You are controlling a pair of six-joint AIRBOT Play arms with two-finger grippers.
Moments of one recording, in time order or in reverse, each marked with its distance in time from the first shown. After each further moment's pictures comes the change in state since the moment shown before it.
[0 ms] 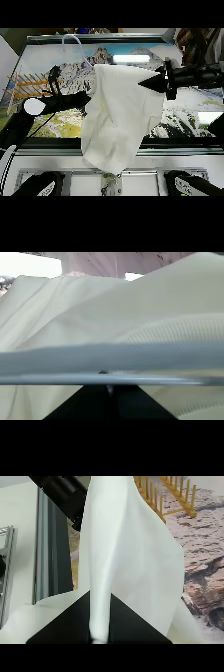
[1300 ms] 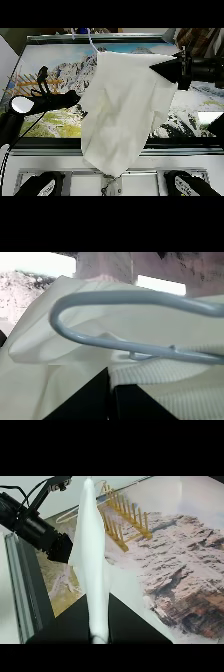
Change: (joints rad) left arm 0.140 0.014 0.001 0.015 -0.096 0.024; right arm -0.088 0.135 -0.001 0.060 -0.158 0.205
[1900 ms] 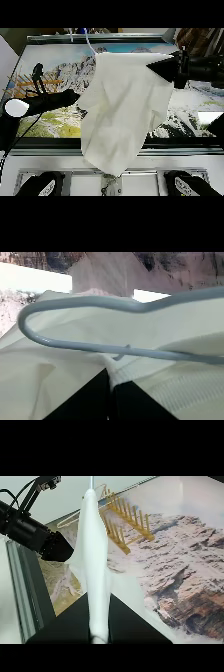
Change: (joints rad) left arm -0.009 0.068 0.000 -0.004 0.023 0.002; right arm 0.050 0.000 0.000 -0.046 -0.045 0.041
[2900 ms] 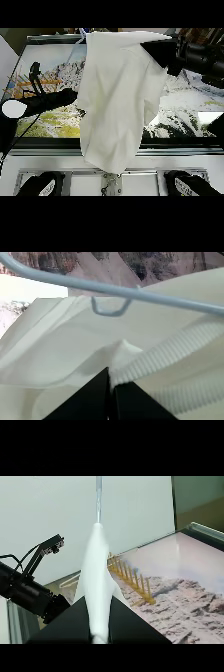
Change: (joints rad) left arm 0.016 0.016 0.001 -0.003 -0.004 -0.001; right arm 0.086 -0.003 -0.001 0.225 -0.204 -0.092
